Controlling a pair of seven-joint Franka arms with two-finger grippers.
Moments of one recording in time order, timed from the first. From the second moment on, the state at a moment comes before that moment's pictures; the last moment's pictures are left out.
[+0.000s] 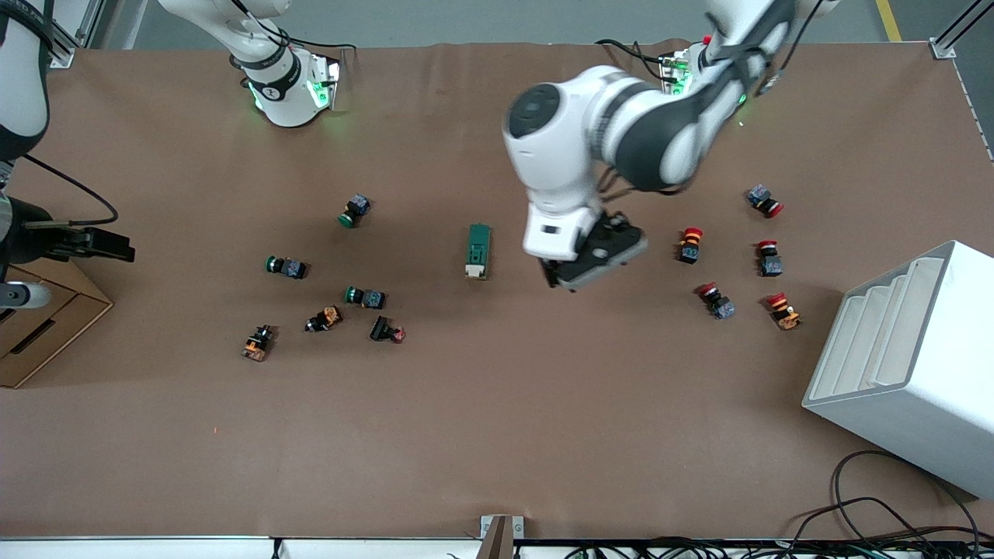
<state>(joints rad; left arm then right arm) -0.24 0.46 -0.55 -1.45 0.60 1.75 -1.29 -0.02 0.24 -0.04 -1.38 -0.03 1.45 -0.05</state>
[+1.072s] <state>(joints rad) 0.06 0.07 -0.15 -1.46 0.03 1.60 -0.14 -0.02 0.22 -0.02 -1.30 -0.01 1.29 -0.05</state>
